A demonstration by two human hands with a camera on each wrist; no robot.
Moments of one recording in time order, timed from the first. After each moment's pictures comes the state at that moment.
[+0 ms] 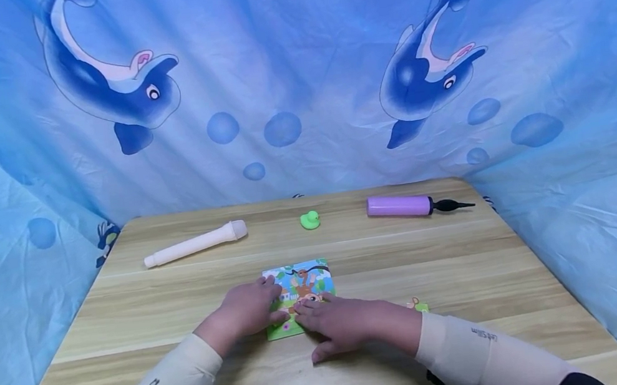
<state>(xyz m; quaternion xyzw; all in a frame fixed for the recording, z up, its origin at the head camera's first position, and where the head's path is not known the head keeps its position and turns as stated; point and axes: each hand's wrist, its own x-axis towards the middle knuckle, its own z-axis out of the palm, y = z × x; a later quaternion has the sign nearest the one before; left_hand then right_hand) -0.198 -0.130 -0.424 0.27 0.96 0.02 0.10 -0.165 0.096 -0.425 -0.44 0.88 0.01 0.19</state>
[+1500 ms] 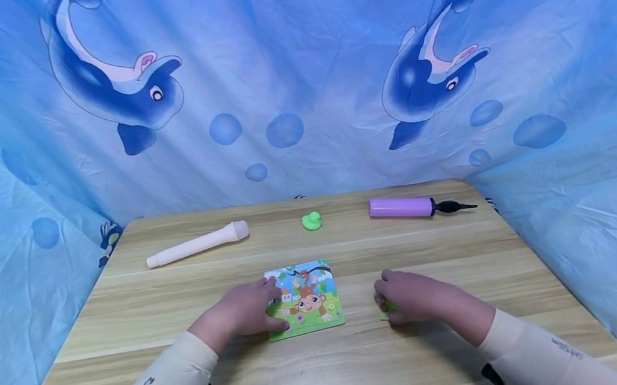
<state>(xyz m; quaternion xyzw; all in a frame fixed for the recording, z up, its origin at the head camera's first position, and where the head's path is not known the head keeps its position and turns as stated) -0.203 -0.140 -0.422 0.27 0.95 0.06 0.15 -0.177 0.203 -0.413 -0.27 0.95 -0.03 0.16</state>
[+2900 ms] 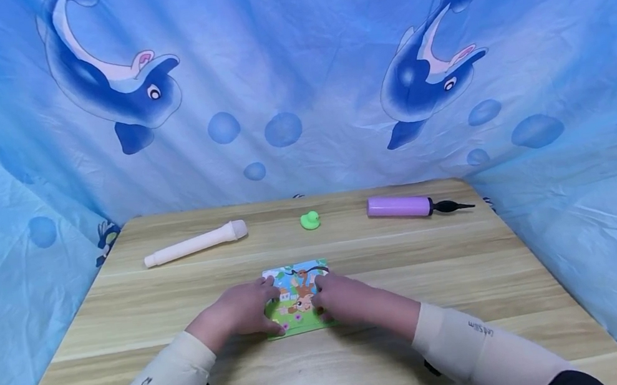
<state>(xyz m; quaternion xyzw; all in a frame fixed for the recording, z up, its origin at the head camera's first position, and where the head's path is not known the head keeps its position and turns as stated) -0.203 -0.139 -0.420 0.27 0.95 0.06 0.16 -0.190 0.099 -0.427 -0.43 0.90 0.03 0.04</state>
